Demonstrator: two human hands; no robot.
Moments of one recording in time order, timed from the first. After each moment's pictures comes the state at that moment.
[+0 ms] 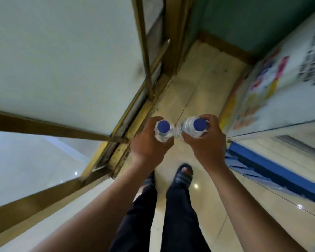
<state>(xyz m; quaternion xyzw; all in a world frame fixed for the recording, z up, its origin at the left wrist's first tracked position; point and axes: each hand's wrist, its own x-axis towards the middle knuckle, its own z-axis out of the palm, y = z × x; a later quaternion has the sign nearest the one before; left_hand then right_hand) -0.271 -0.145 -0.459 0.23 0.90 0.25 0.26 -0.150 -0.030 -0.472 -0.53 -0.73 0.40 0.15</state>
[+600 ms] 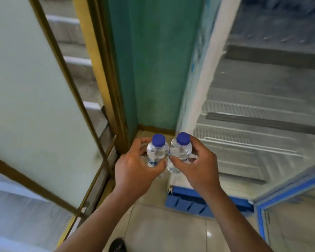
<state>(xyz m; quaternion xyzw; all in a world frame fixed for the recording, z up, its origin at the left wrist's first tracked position) -0.114 -0.142 -0.127 0.46 0.76 0.43 0.15 0.043 -0.058 -0.130 -0.44 -0.71 0.39 0.39</state>
